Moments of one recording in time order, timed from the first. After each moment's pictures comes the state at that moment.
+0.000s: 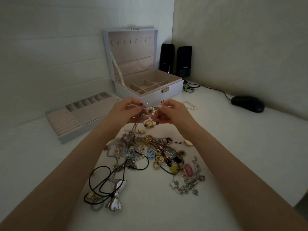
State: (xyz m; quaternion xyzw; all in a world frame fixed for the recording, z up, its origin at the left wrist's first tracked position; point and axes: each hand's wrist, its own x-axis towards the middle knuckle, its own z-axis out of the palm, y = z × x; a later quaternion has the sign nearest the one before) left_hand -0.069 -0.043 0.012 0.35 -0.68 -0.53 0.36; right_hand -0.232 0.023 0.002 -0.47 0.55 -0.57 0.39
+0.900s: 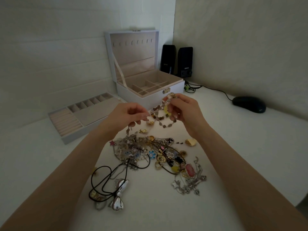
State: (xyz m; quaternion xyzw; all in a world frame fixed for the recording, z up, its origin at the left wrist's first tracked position) left_hand -0.059 -0.041 0.016 0.34 -0.77 -0.46 0.29; right_hand -0.245 0.031 0.008 -0.45 0.48 -0.65 0.38
